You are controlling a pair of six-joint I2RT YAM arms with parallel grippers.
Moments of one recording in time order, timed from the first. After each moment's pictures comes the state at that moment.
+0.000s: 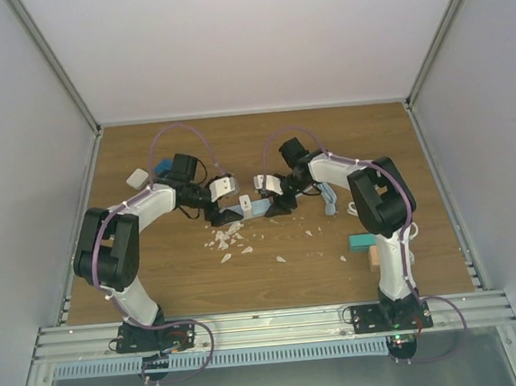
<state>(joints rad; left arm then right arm) -0.27 1.71 1.04 -0.40 0.86 0.93 0.46 2.09 1.41 -0.58 -0.67 -1.06</state>
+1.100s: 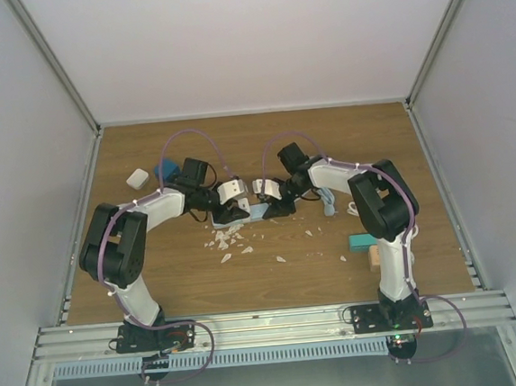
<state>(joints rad) -0.35 1.75 1.00 -0.24 0.77 0.80 0.49 2.05 1.33 -0.49 -0.66 -1.01</state>
